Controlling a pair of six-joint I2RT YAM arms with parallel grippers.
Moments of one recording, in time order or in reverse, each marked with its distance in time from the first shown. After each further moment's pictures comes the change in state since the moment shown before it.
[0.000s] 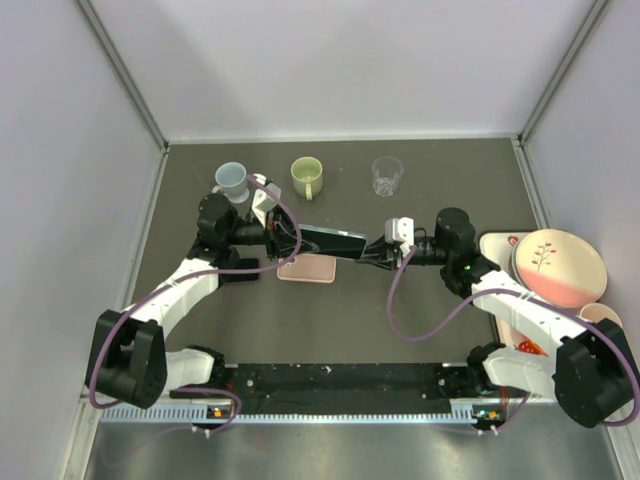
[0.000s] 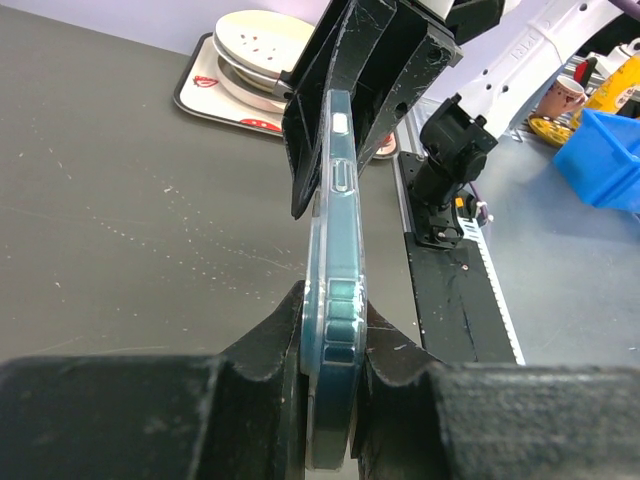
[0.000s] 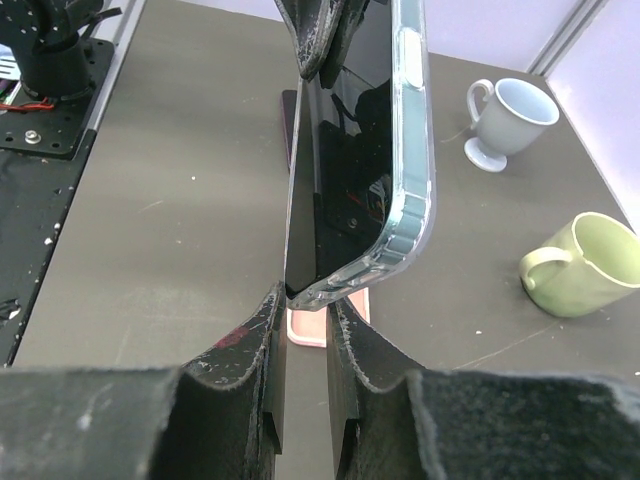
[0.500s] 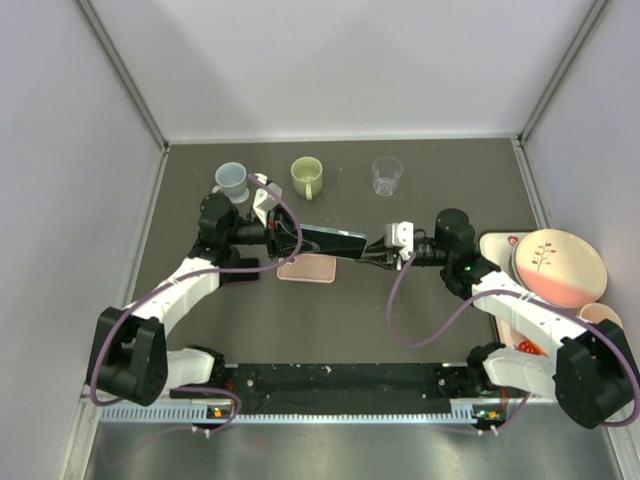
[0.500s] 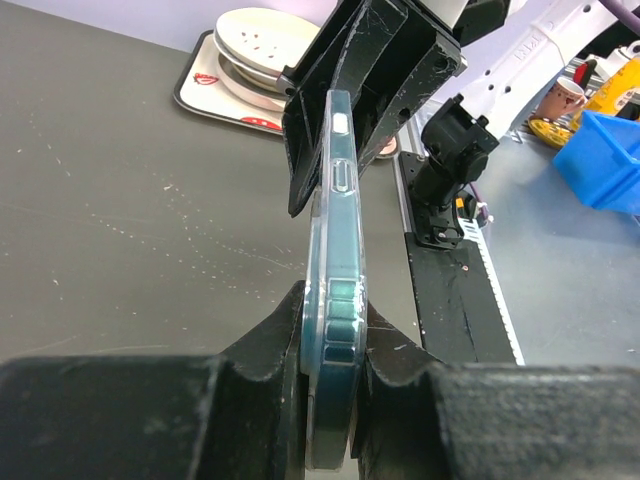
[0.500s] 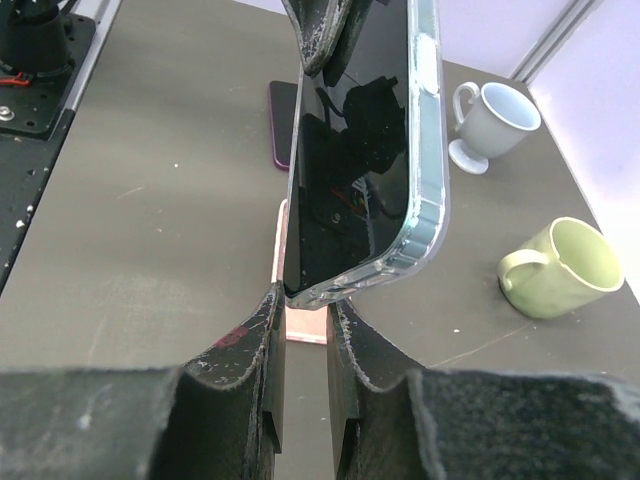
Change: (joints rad) left arm -0.003 0.013 0.000 0.008 -0.004 -0.005; right arm 0.000 -0.002 -0.005 -0.010 0.014 -0.076
